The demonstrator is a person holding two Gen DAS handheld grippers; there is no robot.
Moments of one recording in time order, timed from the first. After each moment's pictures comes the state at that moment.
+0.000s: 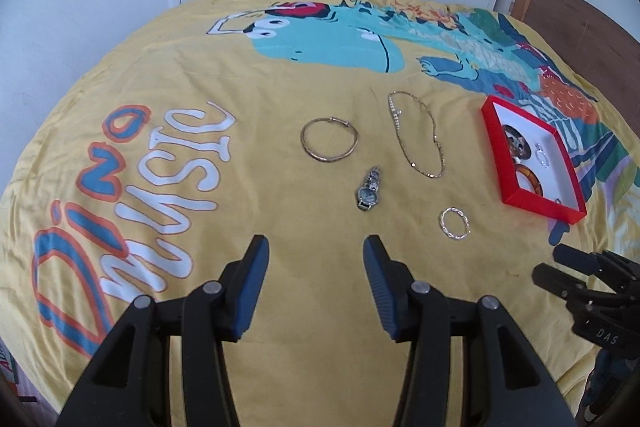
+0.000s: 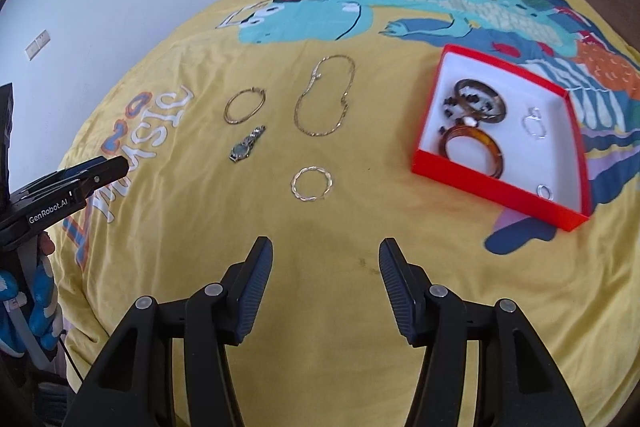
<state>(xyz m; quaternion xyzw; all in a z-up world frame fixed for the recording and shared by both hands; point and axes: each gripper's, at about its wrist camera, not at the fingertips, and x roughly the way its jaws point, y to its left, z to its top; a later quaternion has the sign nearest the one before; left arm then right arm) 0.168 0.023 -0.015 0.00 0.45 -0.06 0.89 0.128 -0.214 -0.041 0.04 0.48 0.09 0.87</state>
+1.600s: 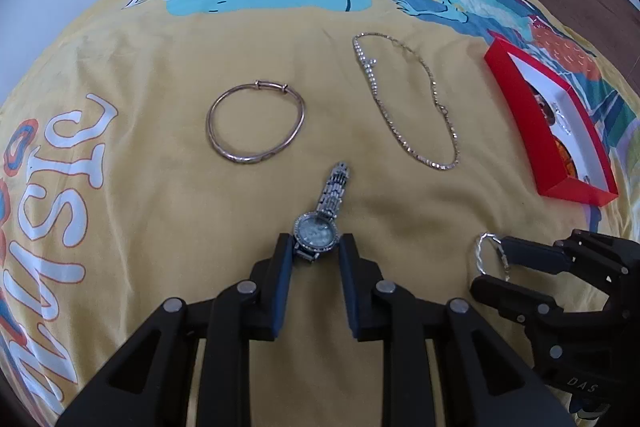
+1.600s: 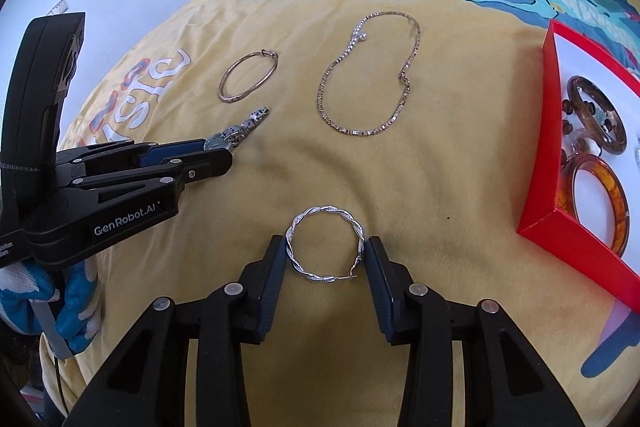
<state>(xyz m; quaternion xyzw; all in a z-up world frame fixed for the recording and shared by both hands) 0.259 -0.029 -0.101 0.03 0.50 -0.13 0.86 0.218 -0.185 -0.112 0.03 0.50 0.17 0.85</state>
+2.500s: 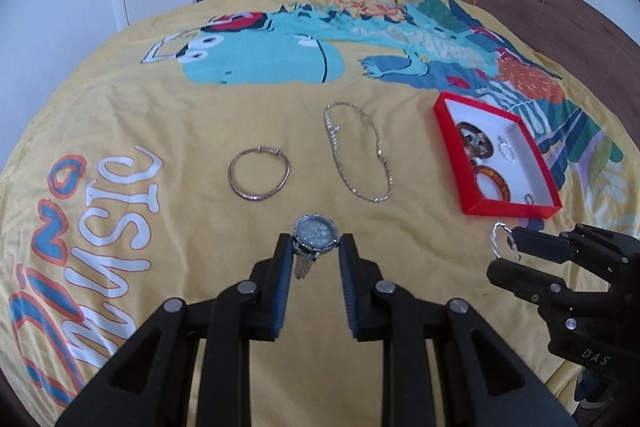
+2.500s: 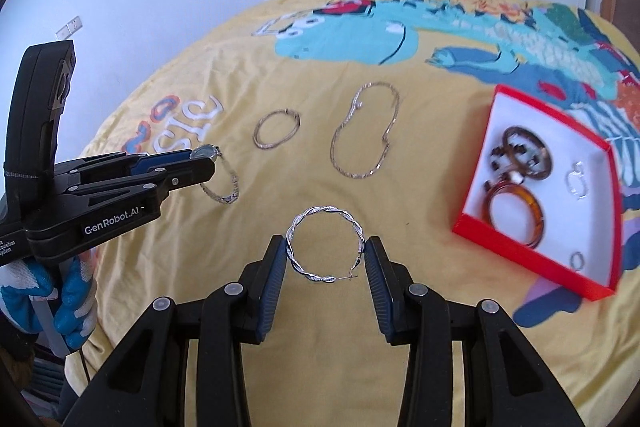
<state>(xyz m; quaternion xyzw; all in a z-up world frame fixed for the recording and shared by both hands) 0.199 -0.029 -0.001 0.03 0.43 -0.14 0.89 0.150 -0.201 -0.016 0.02 0.44 0.15 0.89</state>
